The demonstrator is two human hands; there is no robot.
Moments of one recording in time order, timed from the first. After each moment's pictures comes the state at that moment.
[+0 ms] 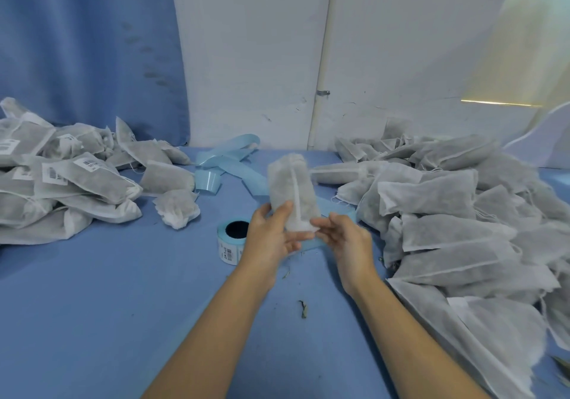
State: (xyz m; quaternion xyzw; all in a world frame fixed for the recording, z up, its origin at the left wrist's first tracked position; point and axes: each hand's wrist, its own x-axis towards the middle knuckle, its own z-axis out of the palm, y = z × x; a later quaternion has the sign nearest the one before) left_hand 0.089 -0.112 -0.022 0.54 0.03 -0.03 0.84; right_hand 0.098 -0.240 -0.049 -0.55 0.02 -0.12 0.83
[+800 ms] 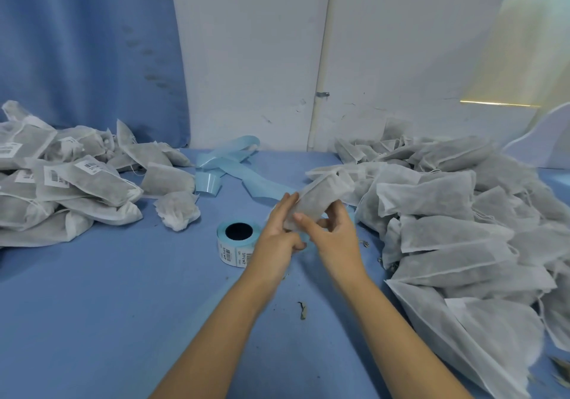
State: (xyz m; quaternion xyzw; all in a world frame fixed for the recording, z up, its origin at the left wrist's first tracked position) left_hand 0.078 -0.112 -0.032 0.64 -0.10 -0.02 0.76; right_hand 0.086 -0.220 -0.035 -0.70 -0.08 -0.19 0.69
